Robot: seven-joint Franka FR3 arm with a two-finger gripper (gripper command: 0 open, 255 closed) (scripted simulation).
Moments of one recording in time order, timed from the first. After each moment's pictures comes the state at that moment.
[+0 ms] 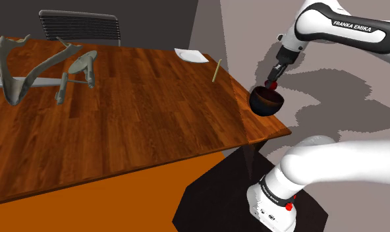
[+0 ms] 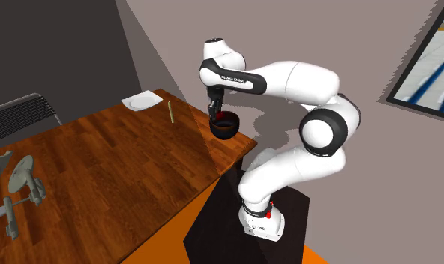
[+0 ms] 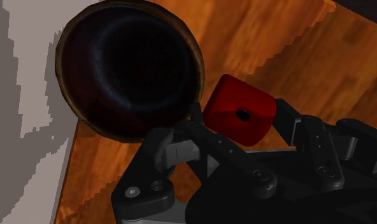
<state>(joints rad) -0.15 -0.71 -0.30 -2.35 -0.22 1.67 -0.48</state>
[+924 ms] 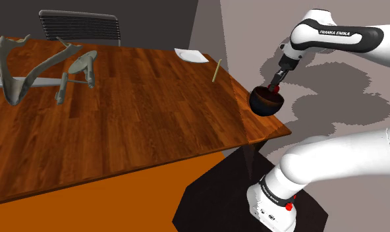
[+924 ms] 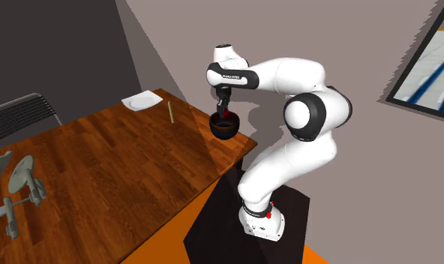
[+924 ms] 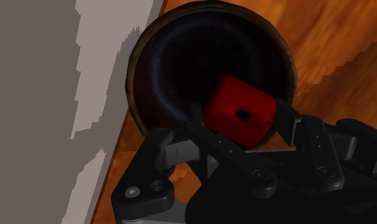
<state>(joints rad) -0.17 -0.56 -0.47 -2.32 -0.28 1.82 -0.63</state>
